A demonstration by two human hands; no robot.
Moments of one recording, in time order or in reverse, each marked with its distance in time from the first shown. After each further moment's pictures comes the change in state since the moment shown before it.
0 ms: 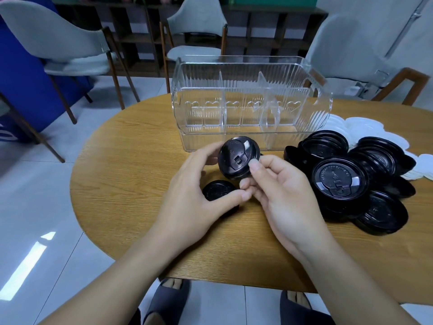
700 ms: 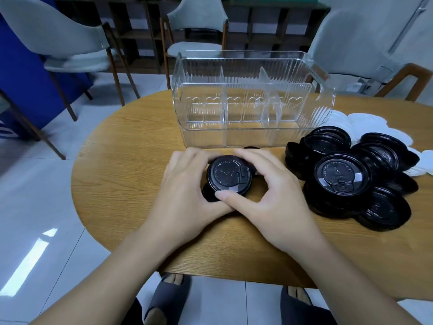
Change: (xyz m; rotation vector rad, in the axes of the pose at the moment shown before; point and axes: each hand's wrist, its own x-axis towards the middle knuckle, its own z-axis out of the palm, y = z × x) left_hand -0.001 -0.011 -0.008 0.255 -0.003 0.098; right_hand -0.005 0.002 0.004 -0.775 -0.061 -0.338
